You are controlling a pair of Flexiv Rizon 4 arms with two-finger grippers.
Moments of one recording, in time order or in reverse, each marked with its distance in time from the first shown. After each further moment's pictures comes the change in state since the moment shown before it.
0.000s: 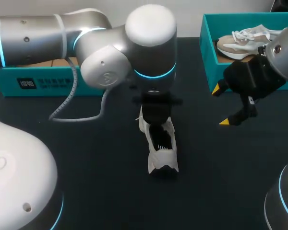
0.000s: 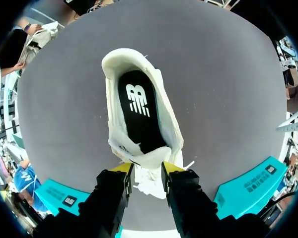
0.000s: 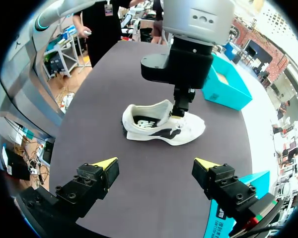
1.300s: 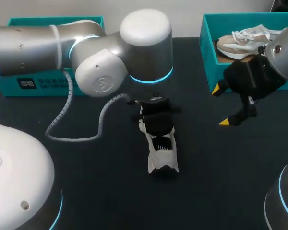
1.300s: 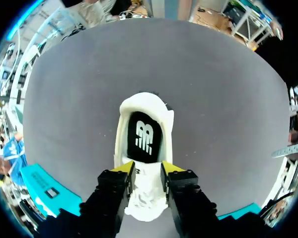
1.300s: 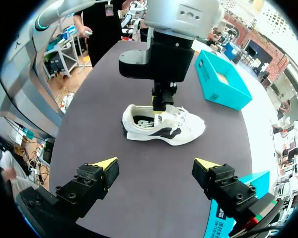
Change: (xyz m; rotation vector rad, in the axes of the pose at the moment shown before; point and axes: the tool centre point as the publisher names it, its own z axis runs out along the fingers) left arm 0.008 -0.052 -0.007 0.128 0.000 -0.324; right arm 0.000 0.000 0.000 0.000 0.000 0.000
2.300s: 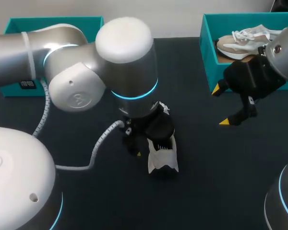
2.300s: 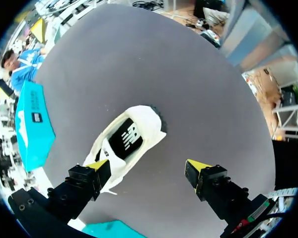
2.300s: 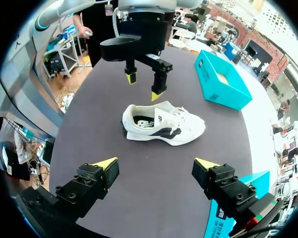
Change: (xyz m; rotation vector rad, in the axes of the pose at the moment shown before) left arm 0.042 -0.043 -0.026 -0.051 -0.045 -0.719; right arm 0.000 0.000 0.000 0.000 0.000 0.000
